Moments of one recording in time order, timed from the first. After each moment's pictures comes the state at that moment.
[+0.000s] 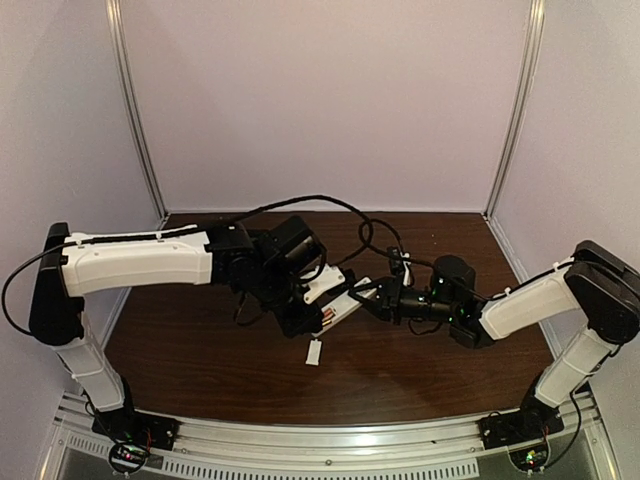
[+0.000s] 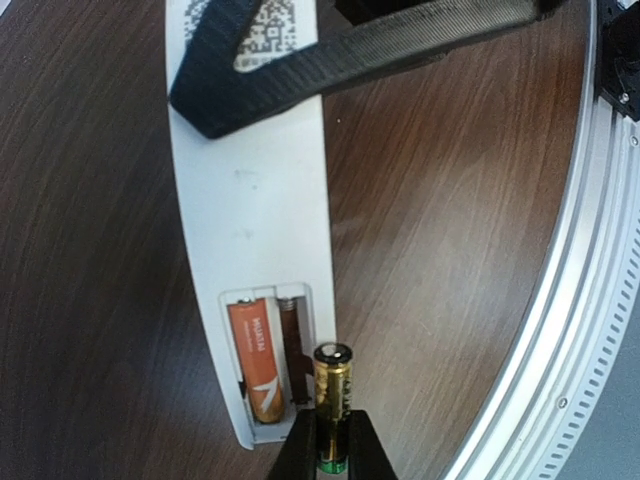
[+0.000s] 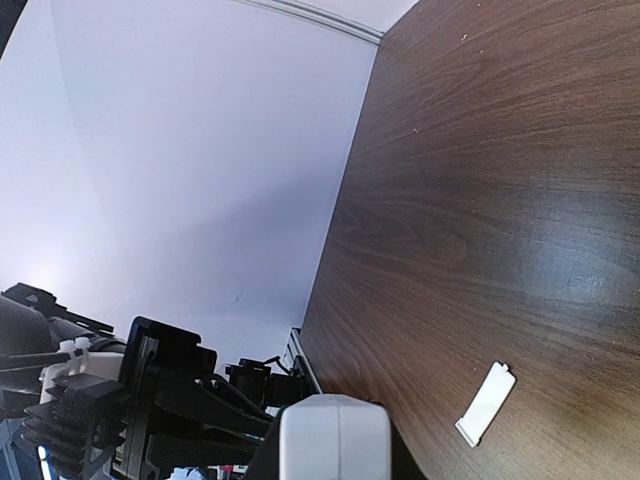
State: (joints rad) left arm -1.09 1.71 1.43 -0.80 0.07 0.01; right arm 0.77 1.58 0.55 0.92 -0.45 1.18
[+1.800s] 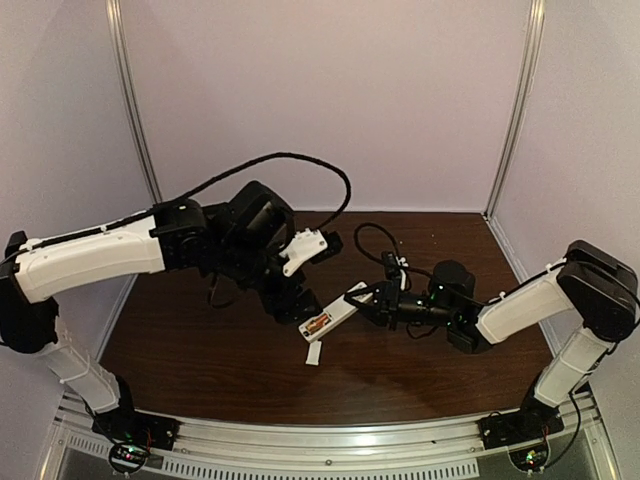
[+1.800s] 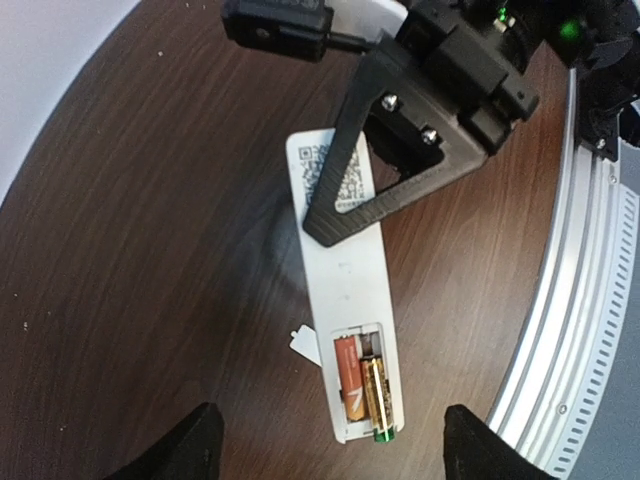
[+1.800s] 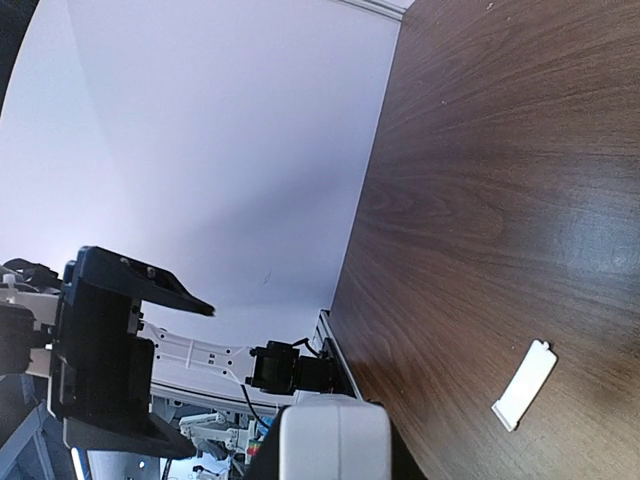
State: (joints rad) left arm -1.08 1.59 1.45 -0.78 0.02 0.08; right arm 0.79 1.63 0.53 1.03 -0.48 1.26
